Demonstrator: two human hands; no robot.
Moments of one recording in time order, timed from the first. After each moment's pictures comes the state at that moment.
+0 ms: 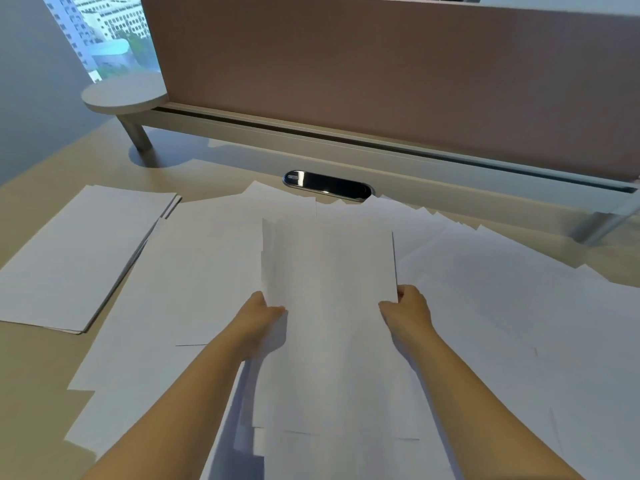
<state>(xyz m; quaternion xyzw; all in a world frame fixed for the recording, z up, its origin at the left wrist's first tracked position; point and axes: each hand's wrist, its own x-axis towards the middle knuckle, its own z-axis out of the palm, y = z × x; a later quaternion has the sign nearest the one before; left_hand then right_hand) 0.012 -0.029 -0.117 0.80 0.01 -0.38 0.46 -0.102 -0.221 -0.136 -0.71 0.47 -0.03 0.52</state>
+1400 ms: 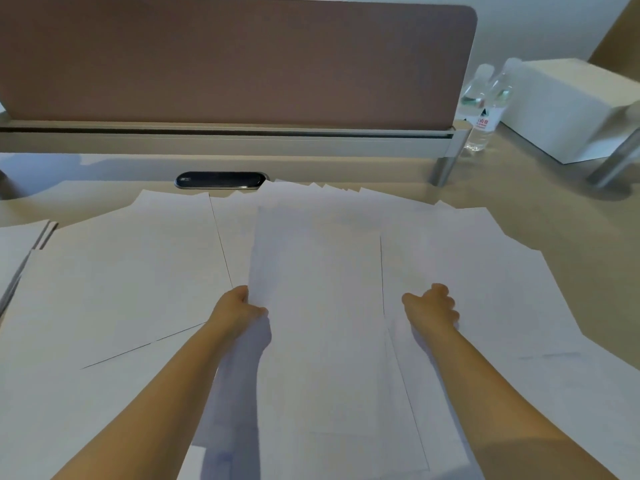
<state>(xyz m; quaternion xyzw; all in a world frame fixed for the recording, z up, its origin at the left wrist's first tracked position) -0.057 -0.087 -0.112 0.84 -0.15 -0.38 0.37 -0.259 -0.262 -0.112 -0.61 0.70 -0.03 0.37</state>
